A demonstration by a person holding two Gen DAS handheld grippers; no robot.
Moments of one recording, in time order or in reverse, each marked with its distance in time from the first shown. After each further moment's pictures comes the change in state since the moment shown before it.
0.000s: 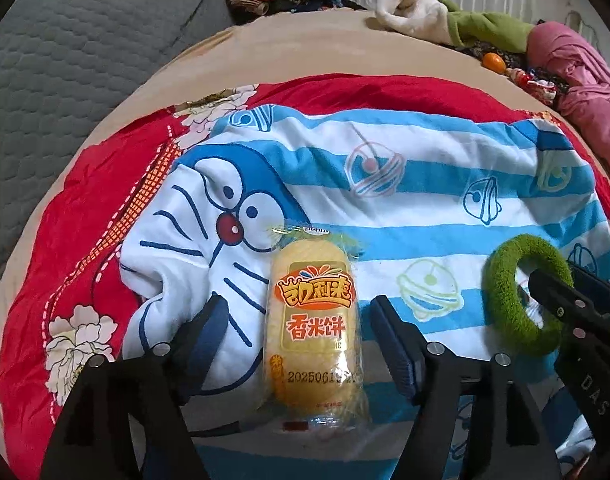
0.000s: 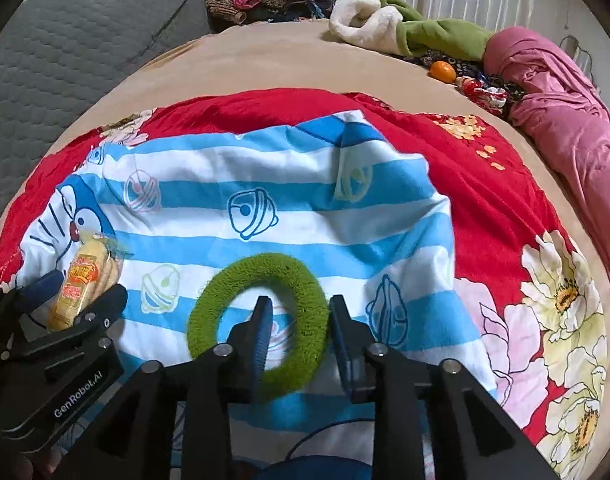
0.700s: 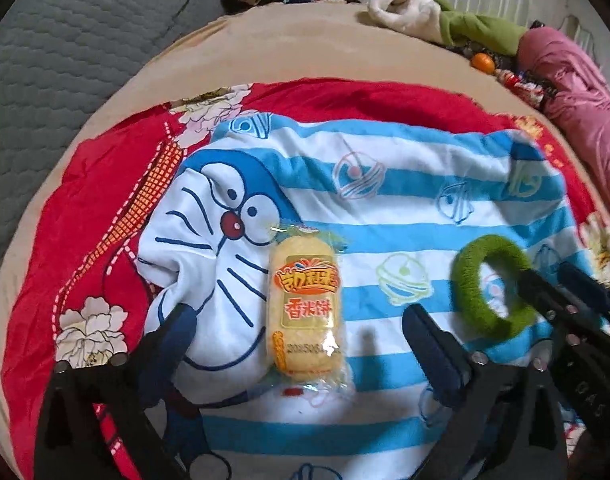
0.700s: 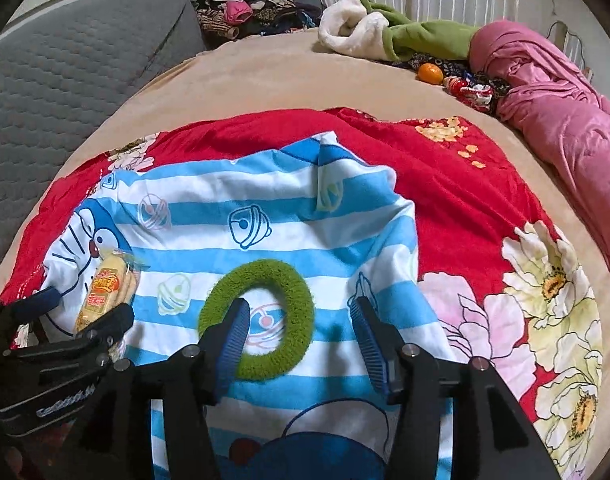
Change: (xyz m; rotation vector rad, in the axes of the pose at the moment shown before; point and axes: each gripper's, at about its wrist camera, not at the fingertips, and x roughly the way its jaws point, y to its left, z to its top) left arm -0.029 0.007 0.006 -0.012 0.049 -0.071; right arm -0.027 -0.012 0.000 0.049 -0.030 0.034
